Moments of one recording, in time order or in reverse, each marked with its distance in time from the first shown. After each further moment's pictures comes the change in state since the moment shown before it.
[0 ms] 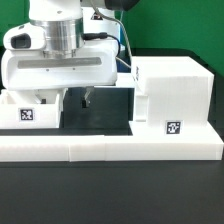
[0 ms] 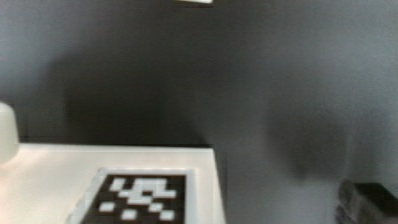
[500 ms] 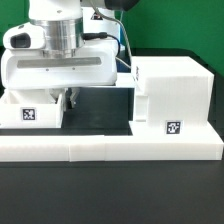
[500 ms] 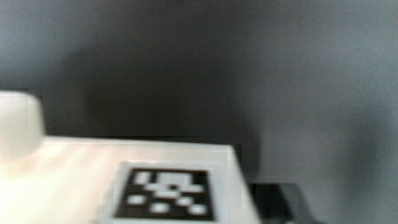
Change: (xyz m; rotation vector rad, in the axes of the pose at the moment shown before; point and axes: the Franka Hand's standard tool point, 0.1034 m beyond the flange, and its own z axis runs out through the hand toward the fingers) arm 0.000 0.000 0.000 -0.001 0.002 -0.001
